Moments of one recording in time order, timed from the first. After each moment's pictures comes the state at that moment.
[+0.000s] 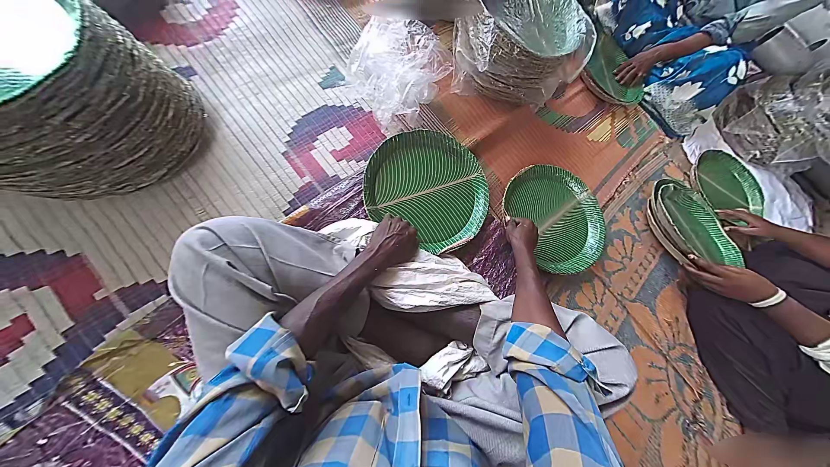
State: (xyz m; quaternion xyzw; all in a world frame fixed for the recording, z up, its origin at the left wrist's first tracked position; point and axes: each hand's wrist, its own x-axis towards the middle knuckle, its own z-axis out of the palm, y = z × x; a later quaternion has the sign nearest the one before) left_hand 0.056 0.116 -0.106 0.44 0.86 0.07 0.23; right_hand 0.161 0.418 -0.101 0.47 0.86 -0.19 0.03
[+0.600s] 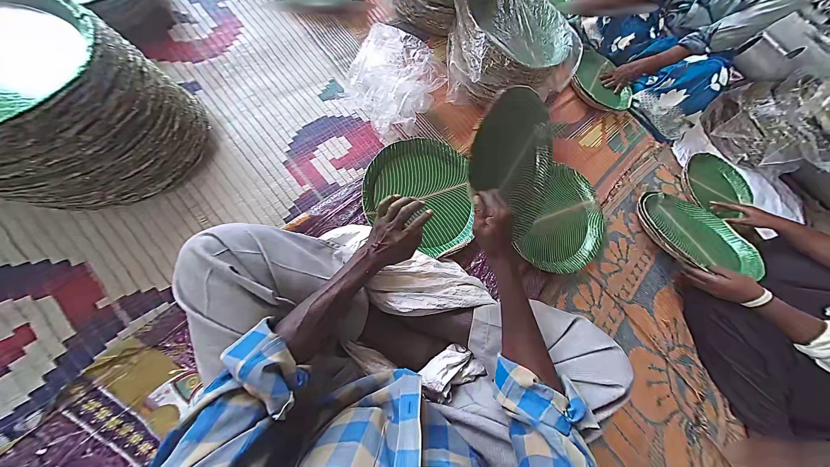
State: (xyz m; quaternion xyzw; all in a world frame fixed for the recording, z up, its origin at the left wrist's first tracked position) left_hand 0.055 0.110 -0.103 0.50 0.72 0.36 -0.32; right_hand 0.147 0.315 -0.029 0.04 0.93 -0.20 -0.30
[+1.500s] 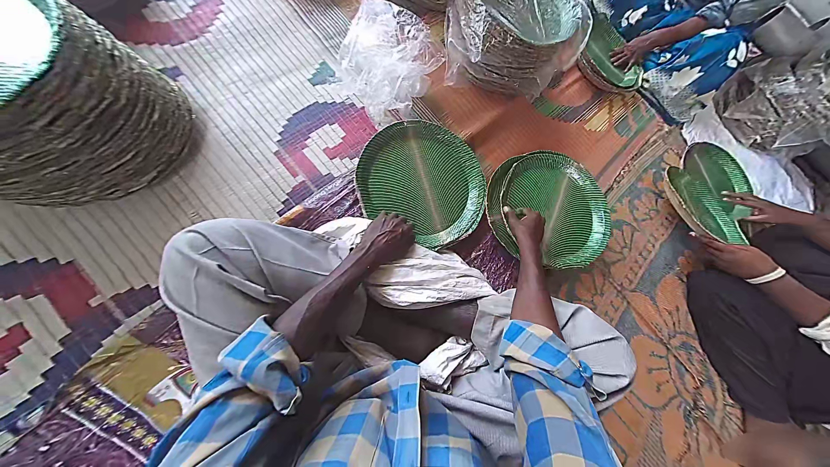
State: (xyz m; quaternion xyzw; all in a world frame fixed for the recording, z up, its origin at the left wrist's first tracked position) left_hand 0.054 0.110 -0.107 0.47 0.85 0.10 0.21; right_hand 0.172 0.358 -0.014 0.40 0.91 -0.11 0.00
